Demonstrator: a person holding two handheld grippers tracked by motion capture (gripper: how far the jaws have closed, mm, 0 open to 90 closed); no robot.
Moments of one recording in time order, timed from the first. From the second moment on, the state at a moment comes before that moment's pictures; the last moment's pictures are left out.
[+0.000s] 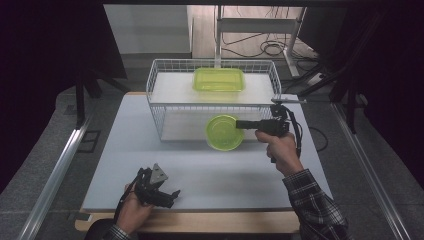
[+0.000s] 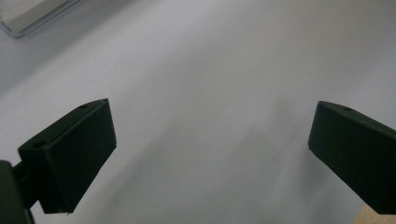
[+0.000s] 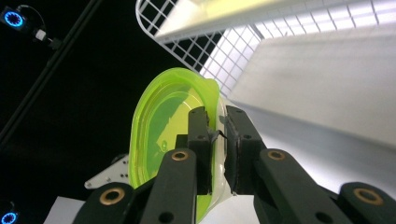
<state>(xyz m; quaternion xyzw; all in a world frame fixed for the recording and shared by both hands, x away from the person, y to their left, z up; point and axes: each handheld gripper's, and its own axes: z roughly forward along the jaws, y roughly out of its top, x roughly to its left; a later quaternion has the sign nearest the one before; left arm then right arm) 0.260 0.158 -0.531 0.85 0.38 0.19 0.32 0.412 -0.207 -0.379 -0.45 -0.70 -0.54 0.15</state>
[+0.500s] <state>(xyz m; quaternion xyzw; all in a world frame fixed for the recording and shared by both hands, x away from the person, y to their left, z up) 0.260 0.158 -0.531 0.85 0.38 0.19 0.32 0.424 -0.211 -0.329 -0.45 -0.68 -0.56 0.14</state>
